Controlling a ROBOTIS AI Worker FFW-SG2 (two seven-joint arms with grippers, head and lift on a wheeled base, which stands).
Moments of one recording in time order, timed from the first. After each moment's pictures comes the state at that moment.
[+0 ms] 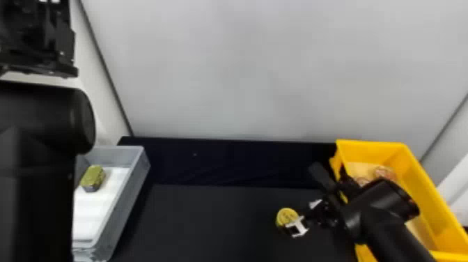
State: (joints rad) left arm -0.44 0.16 0.00 -2.12 -0.24 0.06 0.14; right arm -0.43 -0.11 0.24 -0.97 0.46 0.71 0.84
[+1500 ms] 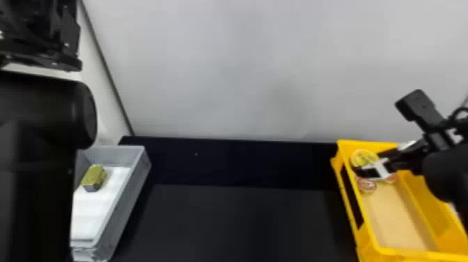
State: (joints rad) left arm -0.47 0.19 -0.05 -2.14 -0.24 0.14 0.13; right arm -0.32 -0.30 0.03 -1.75 0.89 1.10 1.23
